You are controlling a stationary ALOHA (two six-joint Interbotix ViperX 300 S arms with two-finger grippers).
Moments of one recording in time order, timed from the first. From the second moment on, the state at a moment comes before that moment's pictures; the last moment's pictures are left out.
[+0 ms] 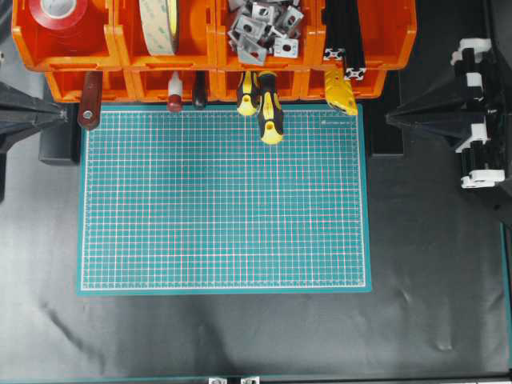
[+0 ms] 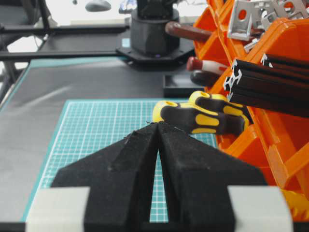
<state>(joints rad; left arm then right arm) 0.00 -0.97 1.17 0.00 -0.29 0.00 0.00 -0.97 1.19 0.00 -0.10 0.00</state>
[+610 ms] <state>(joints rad) -0.12 -0.83 0.69 0.06 0.64 0.10 0.02 -0.98 1.19 0.02 -0.14 0.14</state>
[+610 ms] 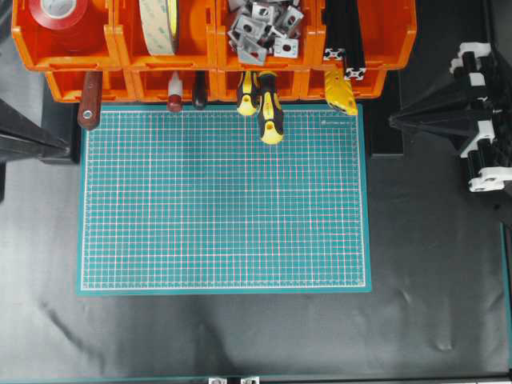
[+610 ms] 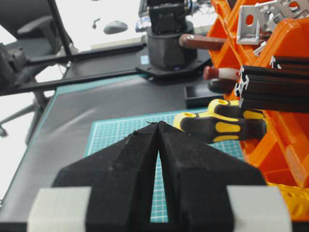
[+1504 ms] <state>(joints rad) -0.67 -0.41 0.56 0.96 1.36 -0.65 0.03 -0.98 1.19 0.02 -0.10 0.19</state>
